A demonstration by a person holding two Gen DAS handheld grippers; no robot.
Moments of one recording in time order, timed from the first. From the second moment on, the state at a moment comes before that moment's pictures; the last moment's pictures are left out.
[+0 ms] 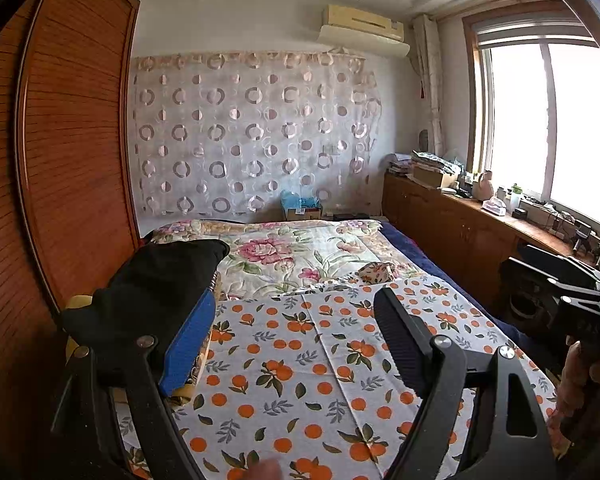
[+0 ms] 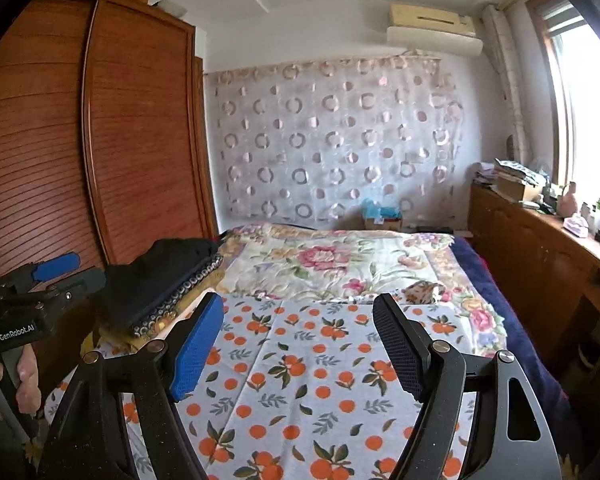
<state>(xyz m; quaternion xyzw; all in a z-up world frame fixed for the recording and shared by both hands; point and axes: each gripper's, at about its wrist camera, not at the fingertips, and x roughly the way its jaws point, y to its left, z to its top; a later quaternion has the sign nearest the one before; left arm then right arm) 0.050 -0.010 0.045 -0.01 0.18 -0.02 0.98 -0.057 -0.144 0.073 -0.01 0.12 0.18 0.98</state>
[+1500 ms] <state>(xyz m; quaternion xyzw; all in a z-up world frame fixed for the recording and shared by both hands) 0.045 -0.009 0.044 -0.01 0.17 -0.02 0.98 -0.047 -0.176 0.055 0.00 0.12 0.17 0.98</state>
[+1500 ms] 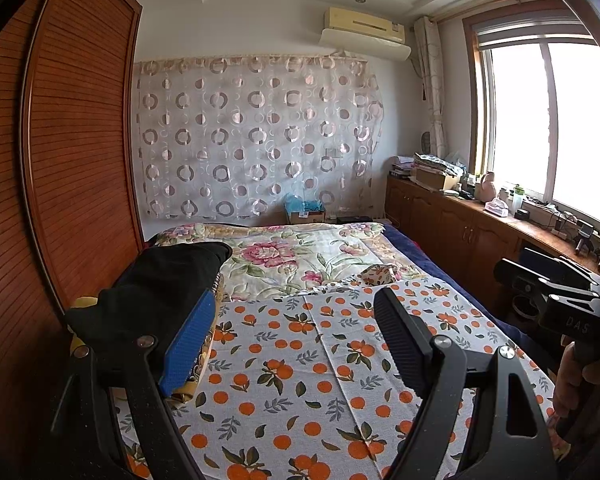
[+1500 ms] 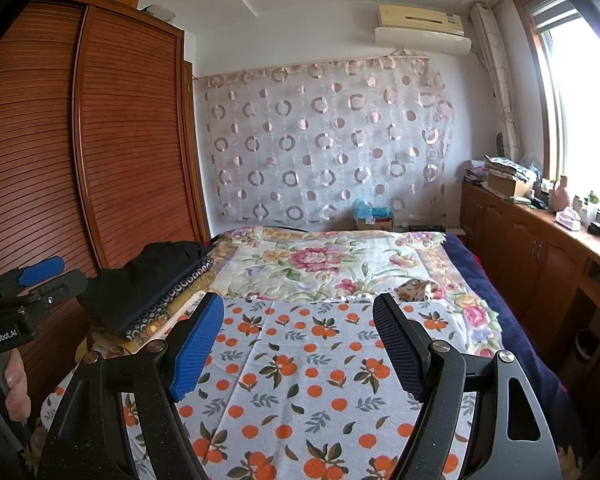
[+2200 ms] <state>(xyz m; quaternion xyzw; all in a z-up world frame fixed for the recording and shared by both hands) 0.043 -0.002 0.054 -0.02 0.17 -0.01 0.99 -0.048 -0.186 0.057 -0.01 0.12 0.17 0.98</state>
